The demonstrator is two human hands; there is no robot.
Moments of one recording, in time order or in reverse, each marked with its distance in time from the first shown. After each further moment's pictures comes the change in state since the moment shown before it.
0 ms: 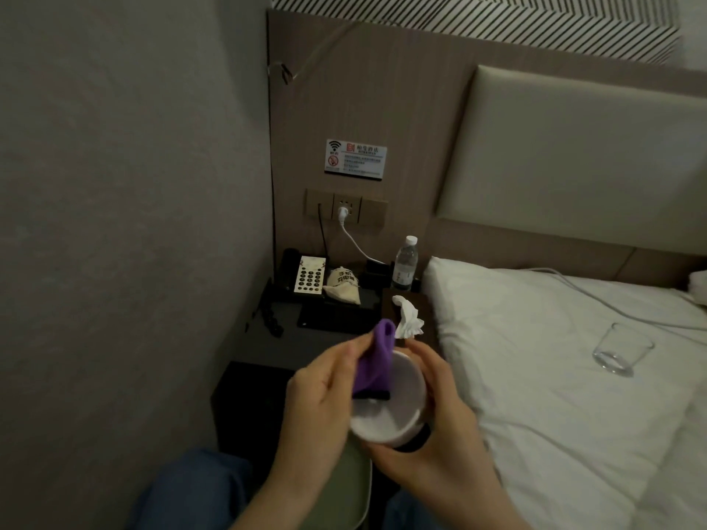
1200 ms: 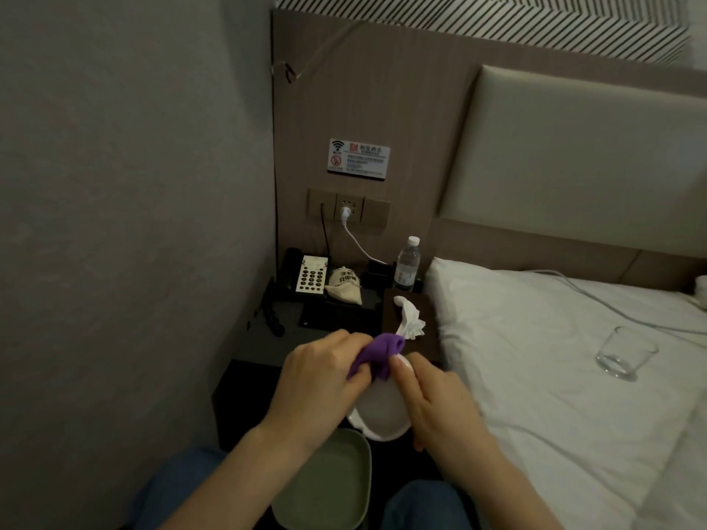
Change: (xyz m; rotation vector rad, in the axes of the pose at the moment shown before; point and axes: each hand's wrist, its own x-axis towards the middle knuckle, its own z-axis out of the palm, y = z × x) left_hand 0.035 -0.019 -0.011 0.822 -0.145 0.425; right_hand 0.028 0.017 -0.010 -0.363 -0.235 0.260
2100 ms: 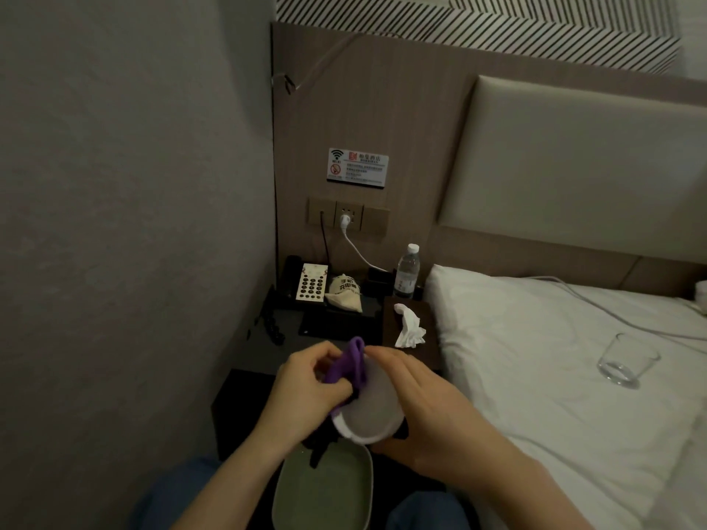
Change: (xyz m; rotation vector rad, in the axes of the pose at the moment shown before) left_hand -0.003 -0.022 0.001 -0.627 -0.134 -0.553; right_hand 0.011 0.006 -0.013 -0.204 -0.141 -0.485
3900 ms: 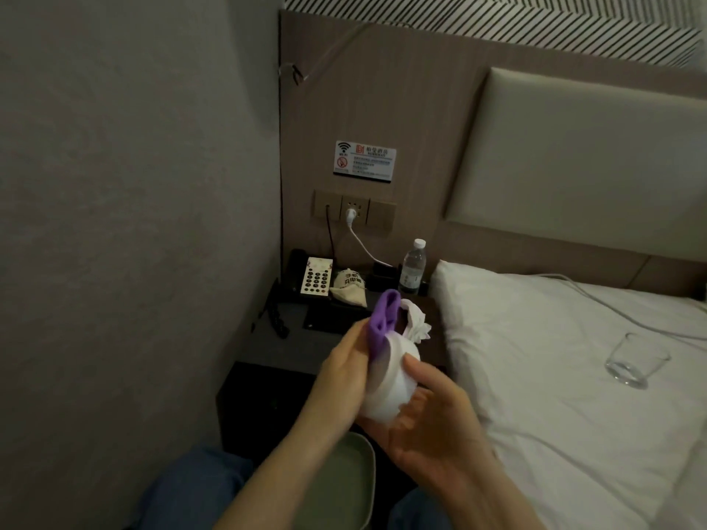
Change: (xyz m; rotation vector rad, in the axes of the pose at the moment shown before) left_hand -0.002 0.033 0.032 -0.286 -0.029 0.002; right_hand 0.013 -0.027 0.020 2.033 0.243 0.927
